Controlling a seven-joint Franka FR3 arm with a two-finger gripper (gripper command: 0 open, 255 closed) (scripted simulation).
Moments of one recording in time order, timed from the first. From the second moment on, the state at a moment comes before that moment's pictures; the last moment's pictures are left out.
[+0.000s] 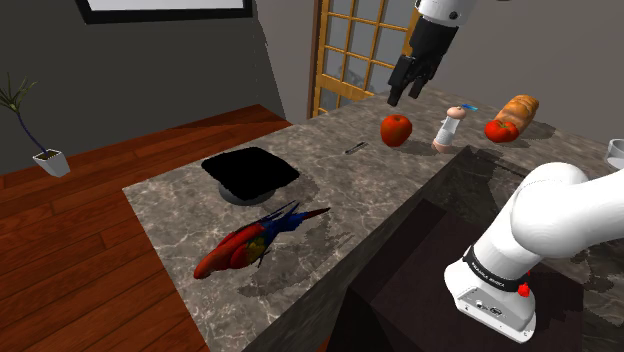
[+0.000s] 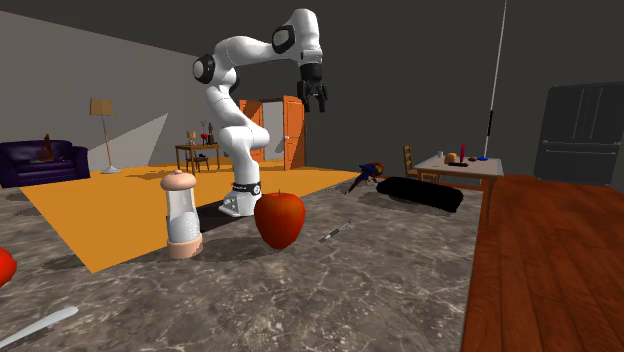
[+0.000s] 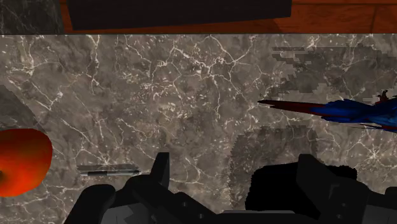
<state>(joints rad) -0.01 -0.76 0.06 -2.36 0.06 1.72 0.12</state>
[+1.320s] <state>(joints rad) -0.23 -0.53 -0.12 -2.51 -0.12 2.28 0.10</state>
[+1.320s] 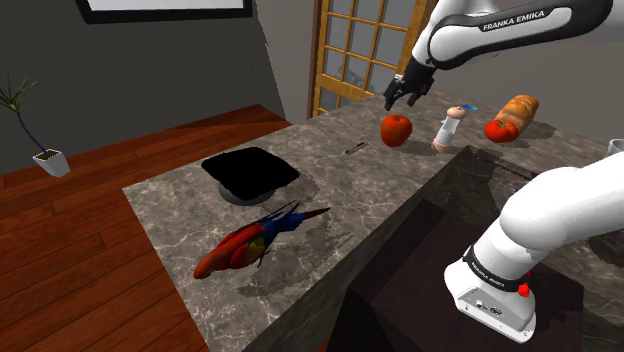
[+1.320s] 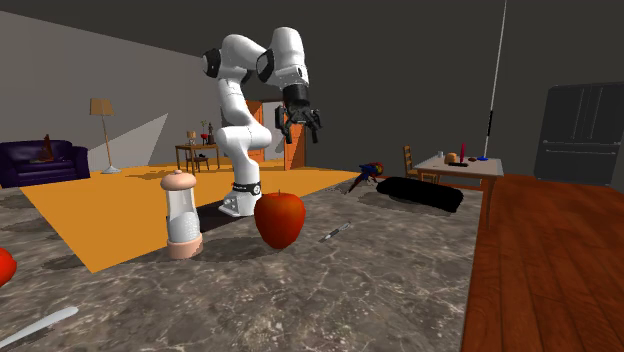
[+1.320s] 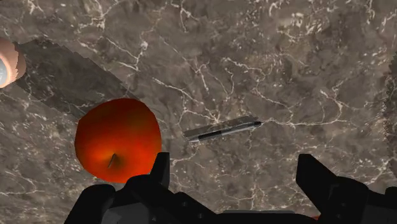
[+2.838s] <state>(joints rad) -0.33 -0.13 -0.28 -2.43 -0.12 2.74 0.06</state>
